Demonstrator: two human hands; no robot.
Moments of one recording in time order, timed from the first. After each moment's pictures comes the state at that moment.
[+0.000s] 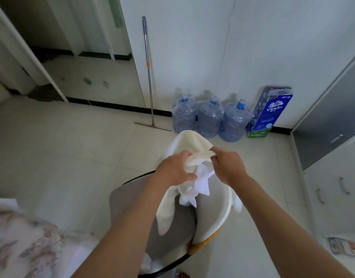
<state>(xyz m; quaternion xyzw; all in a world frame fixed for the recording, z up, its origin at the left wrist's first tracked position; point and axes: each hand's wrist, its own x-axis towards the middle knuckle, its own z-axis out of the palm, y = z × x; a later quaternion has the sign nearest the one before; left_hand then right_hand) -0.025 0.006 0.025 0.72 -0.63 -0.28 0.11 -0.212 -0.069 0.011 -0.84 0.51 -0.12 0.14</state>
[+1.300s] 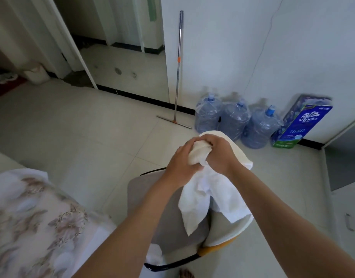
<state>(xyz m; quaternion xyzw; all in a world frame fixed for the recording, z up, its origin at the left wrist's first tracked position) 0.015 0.044 0.026 0.70 -0.49 -0.32 0.40 -0.106 -0.052 0.050 -0.80 0.38 -0.20 0.41</state>
